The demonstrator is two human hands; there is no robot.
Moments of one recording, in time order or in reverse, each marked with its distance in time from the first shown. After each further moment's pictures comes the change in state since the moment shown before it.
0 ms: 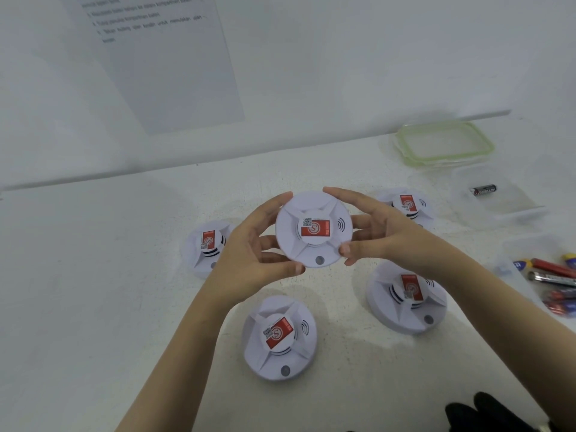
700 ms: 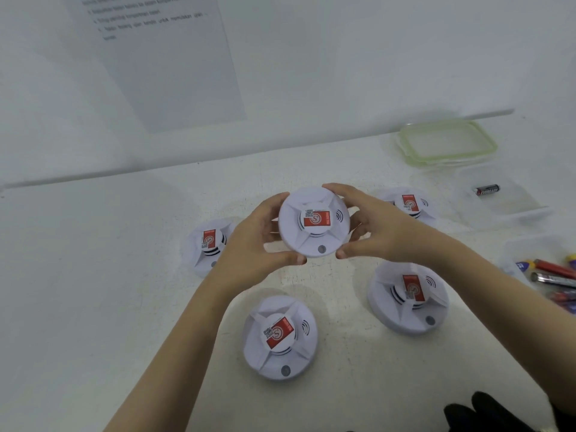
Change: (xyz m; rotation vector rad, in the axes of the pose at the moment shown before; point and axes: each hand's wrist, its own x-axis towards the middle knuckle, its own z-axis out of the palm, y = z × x) left_hand 0.018 -0.009 -0.005 0.251 0.031 -0.008; right_hand 0.020 -0.001 -0.004 -0.475 0.045 -0.046
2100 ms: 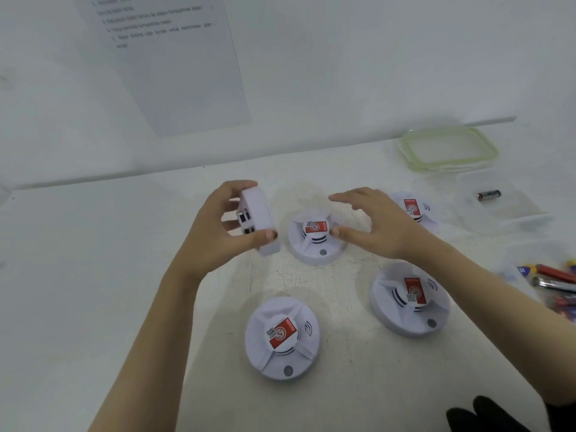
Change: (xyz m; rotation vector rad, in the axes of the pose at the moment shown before) left_hand 0.000 0.000 -0.048 0.117 0.151 0.068; right_hand 0.010 0.018 0.003 -0.356 0.209 -0.020
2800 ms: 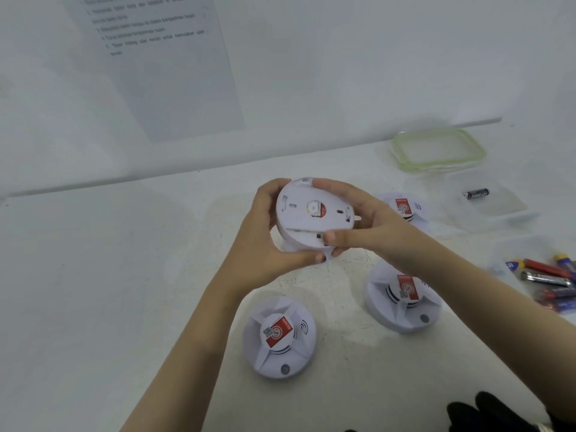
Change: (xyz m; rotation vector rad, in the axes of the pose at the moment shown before) left_hand -0.009 0.025 0.053 -0.136 -0.092 0.134; right_hand -0.026 -0.039 -0.013 0.946 -0.136 0.043
